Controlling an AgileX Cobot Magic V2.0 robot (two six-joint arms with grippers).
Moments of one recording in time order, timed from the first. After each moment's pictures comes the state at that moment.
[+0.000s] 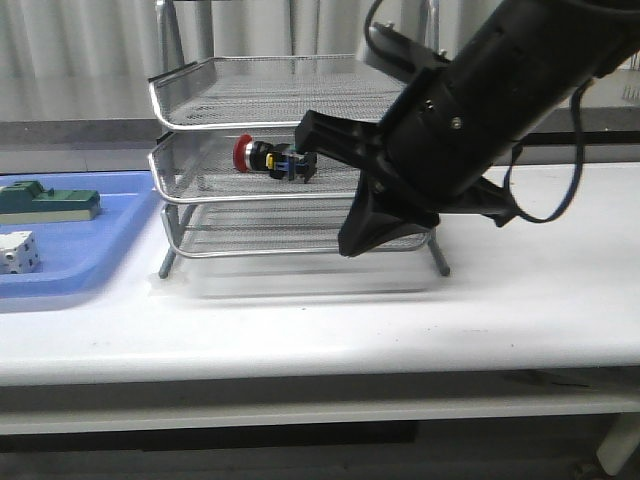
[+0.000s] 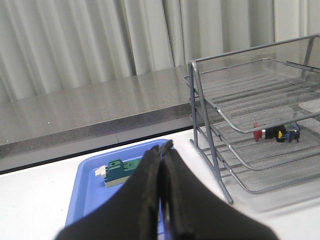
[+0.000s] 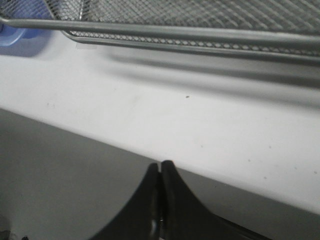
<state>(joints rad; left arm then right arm) -0.10 0.07 -0.36 -0.09 0.35 0.24 0.51 1.68 -0.98 0.76 0.33 -0.30</state>
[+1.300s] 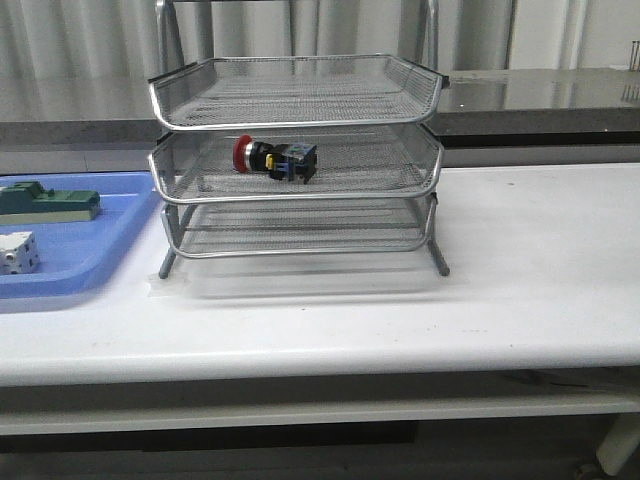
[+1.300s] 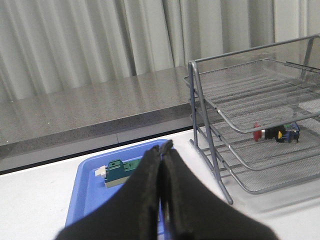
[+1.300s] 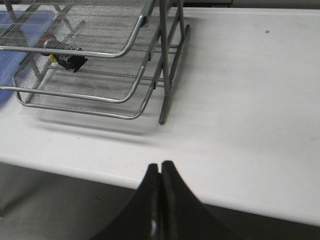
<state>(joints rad) -0.10 0.07 -0.36 -0.09 0.35 0.24 0.10 0.75 -0.66 0.38 0.50 -0.30</state>
